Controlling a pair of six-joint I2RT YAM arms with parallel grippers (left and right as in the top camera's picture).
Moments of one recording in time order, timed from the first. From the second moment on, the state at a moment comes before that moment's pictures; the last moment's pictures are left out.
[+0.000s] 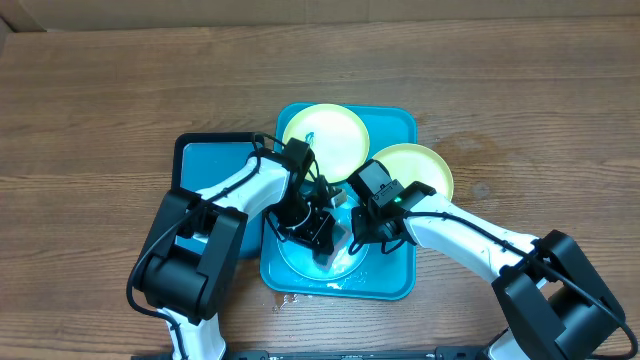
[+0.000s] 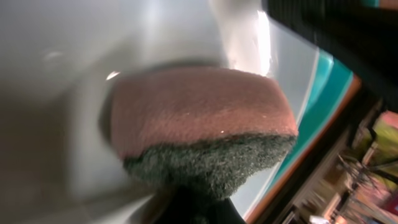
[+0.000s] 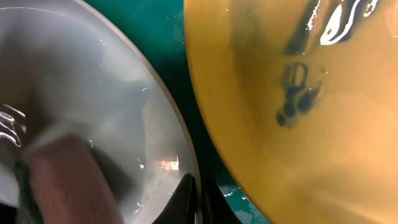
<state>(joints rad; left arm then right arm) -0.43 1.95 1.11 -0.94 0.64 0.16 0.67 1.72 0.95 -0.58 -0.07 0.56</state>
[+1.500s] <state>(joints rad) -0.39 1.93 1.21 -0.68 0.35 -0.22 0.67 1.73 0.96 -0.57 -0.06 0.59</state>
